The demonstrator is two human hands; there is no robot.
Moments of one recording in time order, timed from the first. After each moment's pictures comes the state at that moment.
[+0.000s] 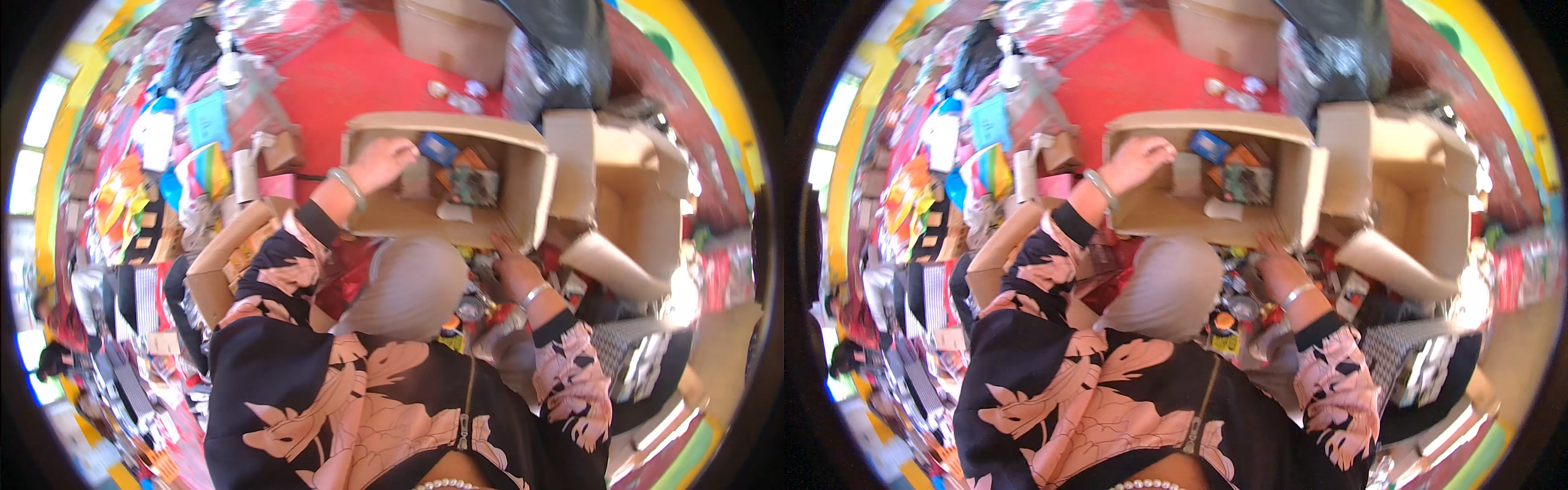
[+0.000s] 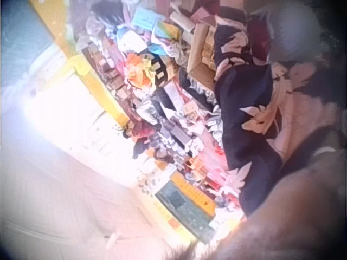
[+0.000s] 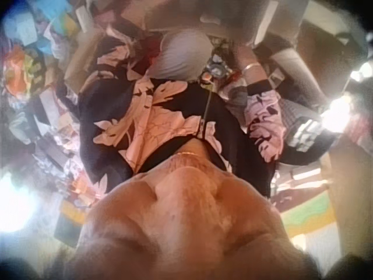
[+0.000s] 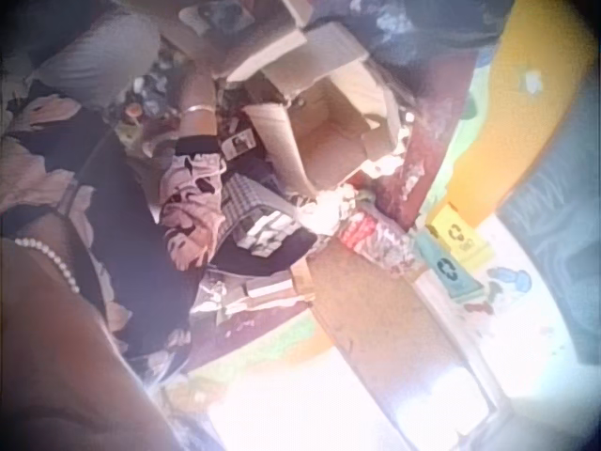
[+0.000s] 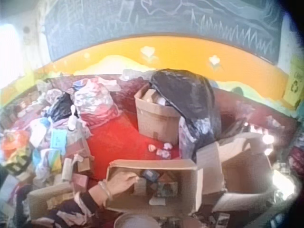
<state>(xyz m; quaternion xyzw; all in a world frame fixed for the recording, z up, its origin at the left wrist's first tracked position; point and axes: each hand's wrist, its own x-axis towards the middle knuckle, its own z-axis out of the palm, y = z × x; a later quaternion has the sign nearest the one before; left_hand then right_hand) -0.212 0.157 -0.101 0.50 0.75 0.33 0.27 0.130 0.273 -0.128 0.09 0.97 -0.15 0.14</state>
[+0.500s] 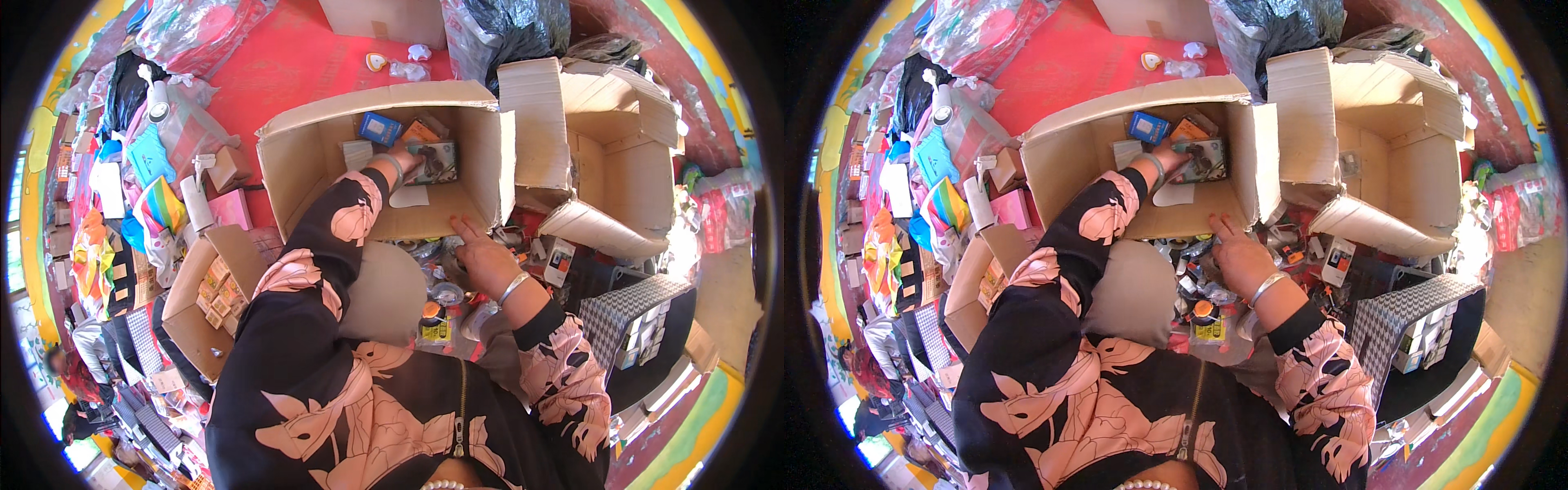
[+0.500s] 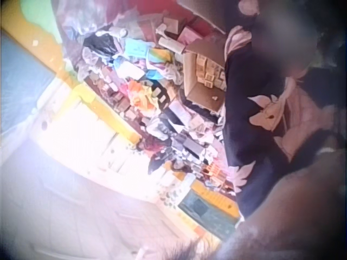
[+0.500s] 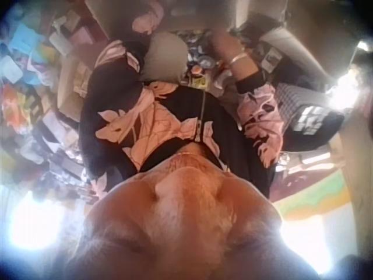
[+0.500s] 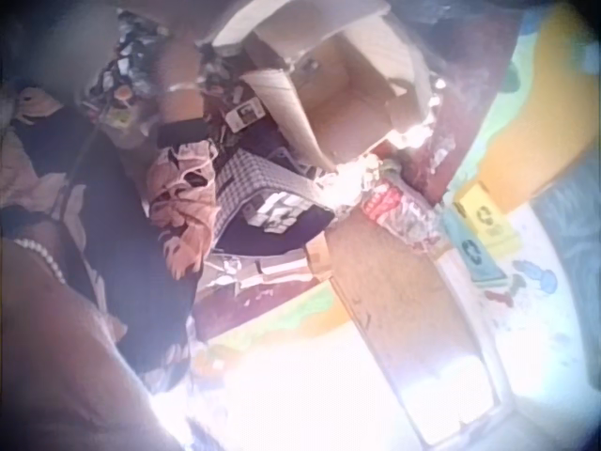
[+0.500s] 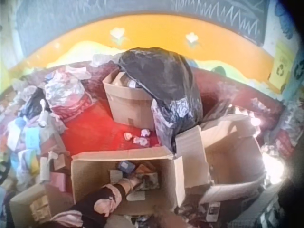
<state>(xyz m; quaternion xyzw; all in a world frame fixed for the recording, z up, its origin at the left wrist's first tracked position) -0.145 0.307 -0.320 0.20 0.76 0.31 0.53 0.123 0.276 -0.117 0.17 0.94 -0.24 0.17</state>
